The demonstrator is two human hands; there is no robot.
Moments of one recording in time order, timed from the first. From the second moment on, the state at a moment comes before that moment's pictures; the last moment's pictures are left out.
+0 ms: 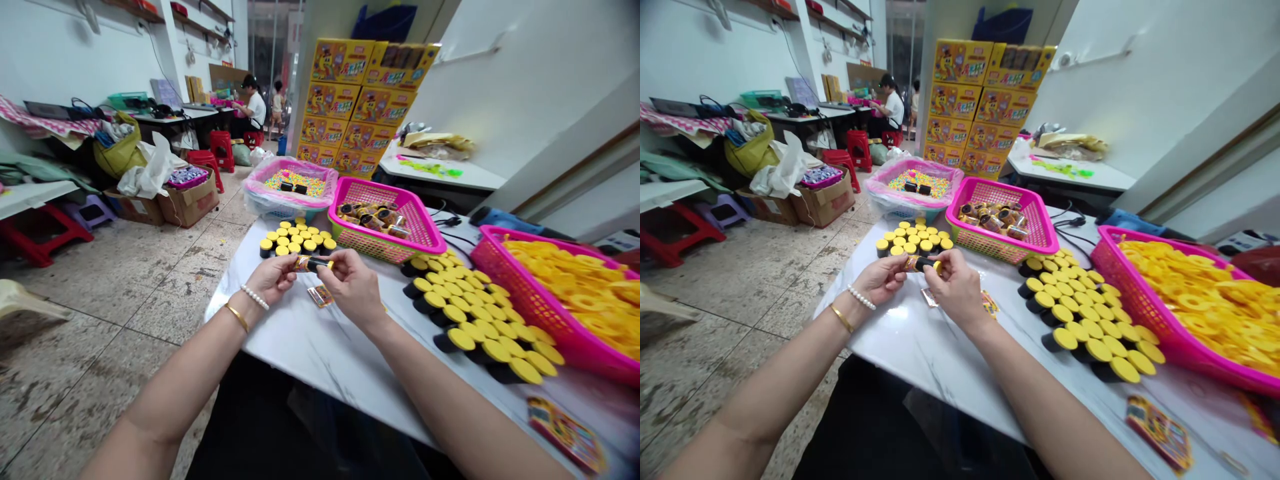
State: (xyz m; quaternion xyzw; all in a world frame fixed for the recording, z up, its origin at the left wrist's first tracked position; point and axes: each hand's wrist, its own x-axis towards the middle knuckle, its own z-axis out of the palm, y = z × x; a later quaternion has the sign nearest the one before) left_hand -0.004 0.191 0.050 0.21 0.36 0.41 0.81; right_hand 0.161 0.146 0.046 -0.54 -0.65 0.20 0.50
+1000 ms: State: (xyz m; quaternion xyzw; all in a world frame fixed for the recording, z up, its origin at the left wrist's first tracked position) left_hand -0.003 0.181 0.049 0.45 0.31 0.42 0.72; right_hand 0.180 0.150 0.062 -0.41 -0.74 0.22 0.49
